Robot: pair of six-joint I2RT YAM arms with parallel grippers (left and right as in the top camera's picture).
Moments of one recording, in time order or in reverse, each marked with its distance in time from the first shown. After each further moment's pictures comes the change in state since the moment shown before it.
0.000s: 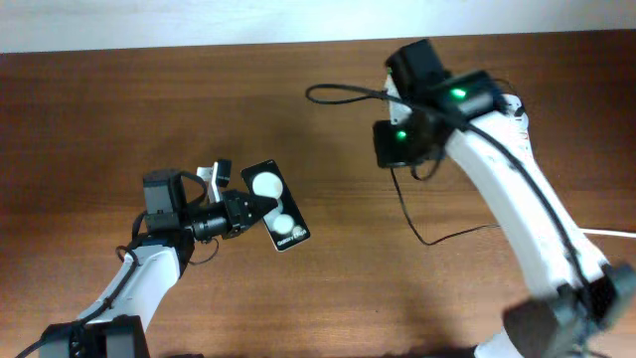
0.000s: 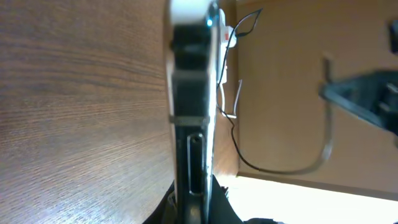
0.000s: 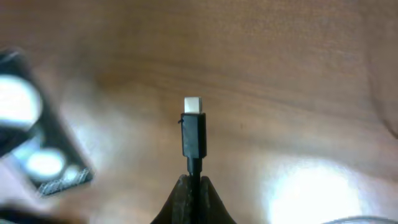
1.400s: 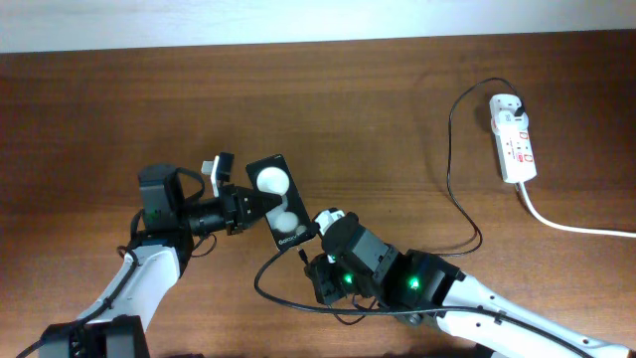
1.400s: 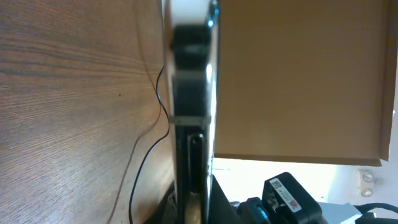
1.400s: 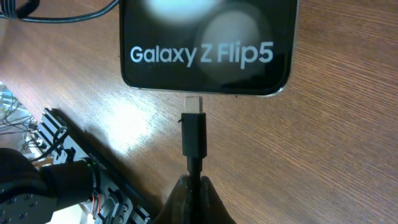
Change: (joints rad) left arm 0.000 0.000 0.000 0.156 0.192 -0.174; right arm 0.583 -0.470 -0.948 0.861 -0.046 0.396
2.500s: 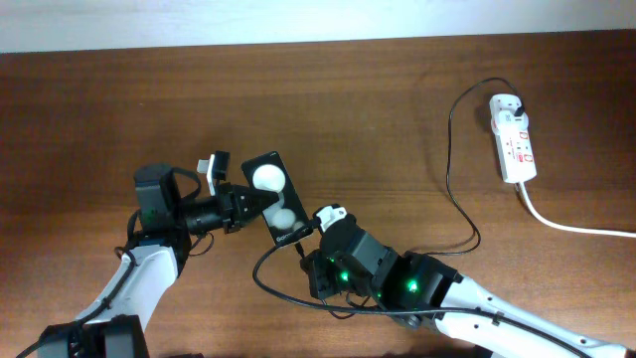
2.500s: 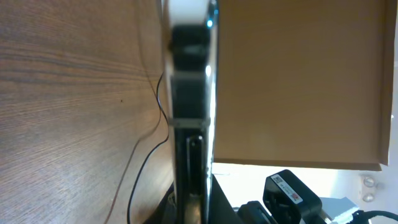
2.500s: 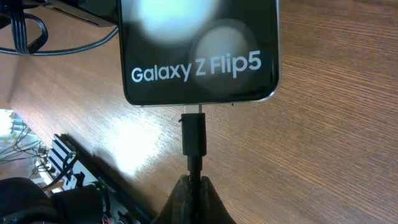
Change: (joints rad) left arm 0.014 0.000 0.000 0.011 0.000 -0.007; right arm 0.009 0.001 -0.015 0.080 0.061 0.088
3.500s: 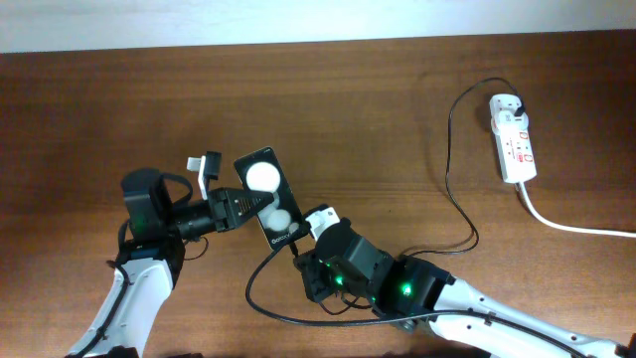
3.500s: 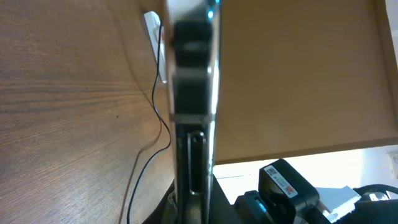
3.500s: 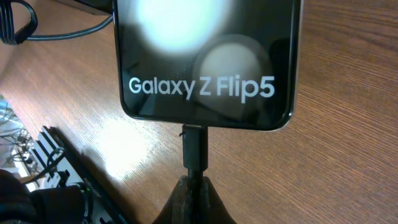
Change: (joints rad) left arm 0.023 -0.111 -0.034 0.003 0.018 0.095; right arm 0.022 0.018 -0.024 0.109 0.035 -0.128
